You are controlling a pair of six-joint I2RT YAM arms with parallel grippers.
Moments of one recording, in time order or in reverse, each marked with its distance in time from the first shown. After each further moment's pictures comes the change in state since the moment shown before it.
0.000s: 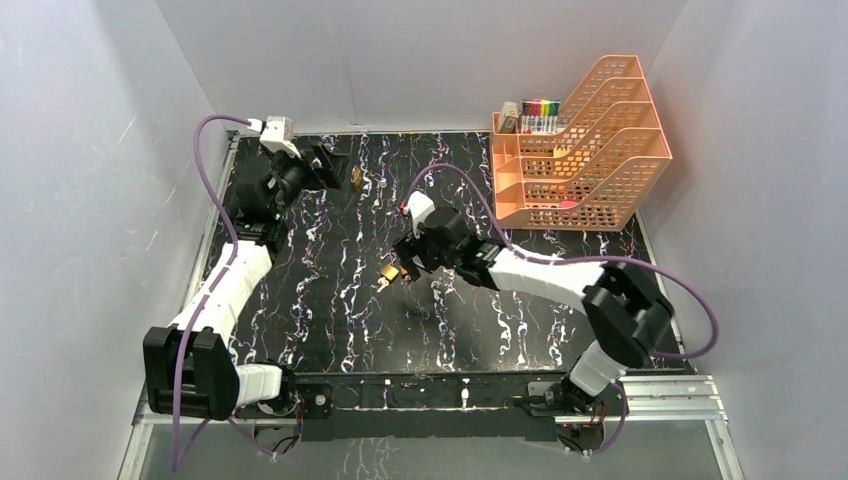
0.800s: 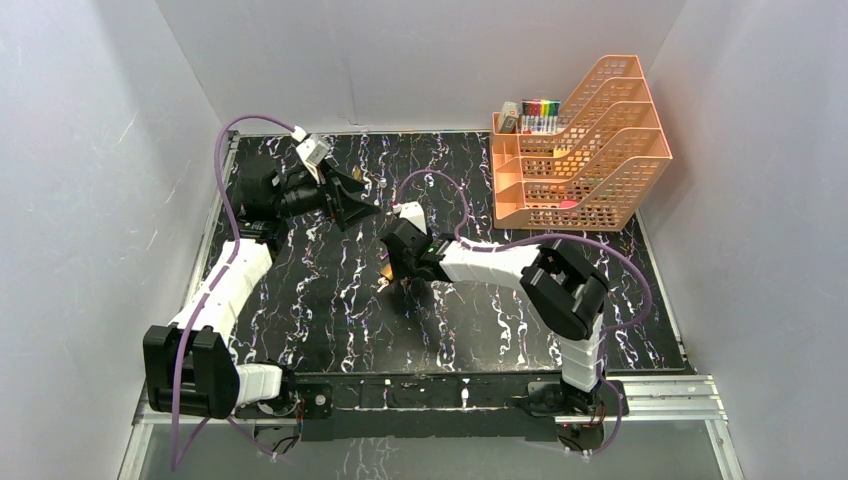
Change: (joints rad) left arm 0.001 0.008 0.018 -0.154 0.740 0.121; right arm 0.102 0.335 0.300 -0.347 0.342 0.528
